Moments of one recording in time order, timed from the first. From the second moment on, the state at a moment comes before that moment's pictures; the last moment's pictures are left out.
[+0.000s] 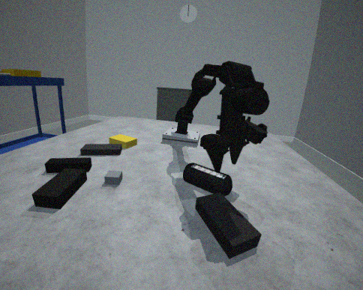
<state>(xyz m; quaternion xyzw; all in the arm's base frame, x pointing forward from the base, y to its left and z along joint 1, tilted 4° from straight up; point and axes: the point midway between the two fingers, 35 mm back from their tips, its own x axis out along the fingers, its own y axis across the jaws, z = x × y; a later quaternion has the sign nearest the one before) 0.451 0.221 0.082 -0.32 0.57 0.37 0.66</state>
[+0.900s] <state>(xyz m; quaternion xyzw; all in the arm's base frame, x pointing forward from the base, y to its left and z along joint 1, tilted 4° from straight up) 0.454 0.227 0.038 -0.36 0.57 0.41 0.62</state>
